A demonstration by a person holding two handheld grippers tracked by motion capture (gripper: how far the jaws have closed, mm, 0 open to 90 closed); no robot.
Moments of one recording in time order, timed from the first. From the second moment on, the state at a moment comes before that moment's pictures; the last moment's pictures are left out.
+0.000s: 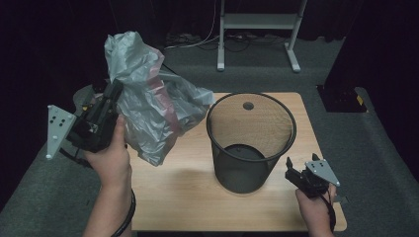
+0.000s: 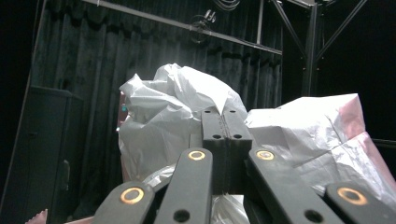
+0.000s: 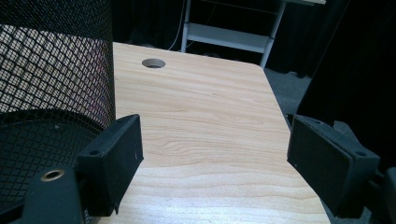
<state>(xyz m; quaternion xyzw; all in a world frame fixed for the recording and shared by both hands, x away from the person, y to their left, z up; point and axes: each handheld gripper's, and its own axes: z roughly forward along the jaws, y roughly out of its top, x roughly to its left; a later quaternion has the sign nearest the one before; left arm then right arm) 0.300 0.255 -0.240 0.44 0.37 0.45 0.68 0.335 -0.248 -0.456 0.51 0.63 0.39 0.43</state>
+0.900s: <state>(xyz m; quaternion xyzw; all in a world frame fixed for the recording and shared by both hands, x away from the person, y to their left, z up) 0.365 0.240 -0.357 0.53 0.46 0.39 0.60 0.335 -0.254 -0.460 0.52 0.64 0.39 0.42</state>
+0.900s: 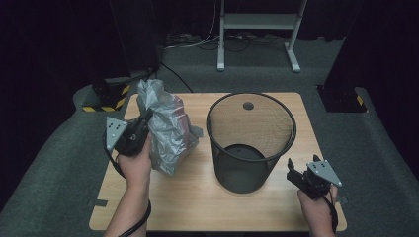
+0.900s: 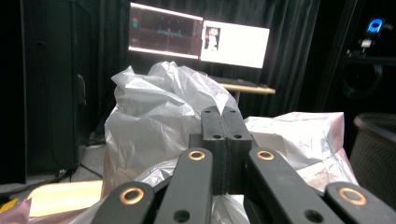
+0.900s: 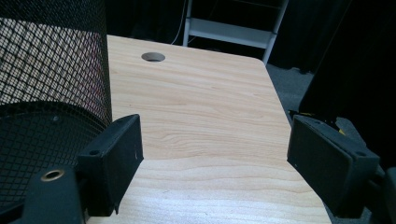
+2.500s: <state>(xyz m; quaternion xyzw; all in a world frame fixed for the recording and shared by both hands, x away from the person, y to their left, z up) 0.306 0.218 -0.437 0.66 0.48 0.31 0.50 0.338 -0.249 -0.472 0.51 0.68 0.38 0.37</state>
